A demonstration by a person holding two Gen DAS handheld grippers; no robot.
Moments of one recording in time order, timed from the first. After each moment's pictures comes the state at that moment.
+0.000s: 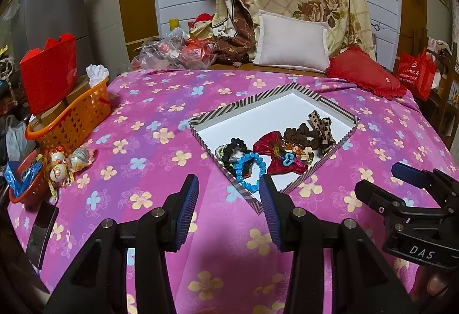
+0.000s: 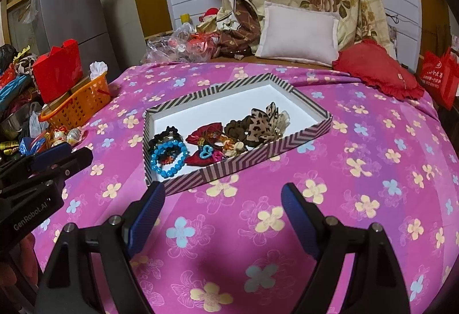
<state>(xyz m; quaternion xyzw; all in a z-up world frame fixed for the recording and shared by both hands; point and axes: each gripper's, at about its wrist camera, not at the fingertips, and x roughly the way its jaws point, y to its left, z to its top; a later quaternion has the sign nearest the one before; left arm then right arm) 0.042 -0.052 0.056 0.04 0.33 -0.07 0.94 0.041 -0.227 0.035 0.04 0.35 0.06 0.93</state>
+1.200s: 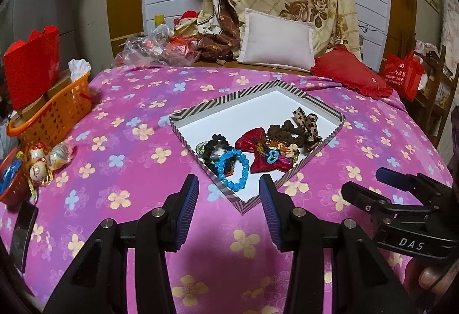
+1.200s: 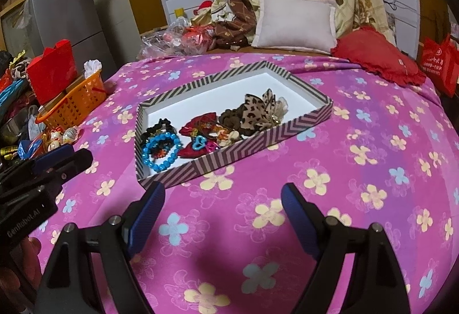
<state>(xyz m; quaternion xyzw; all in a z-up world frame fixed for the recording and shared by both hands) 0.051 -0.057 0.041 0.02 0.34 -0.11 0.94 0.050 -0.242 0.016 0.07 0.37 0.05 0.93</state>
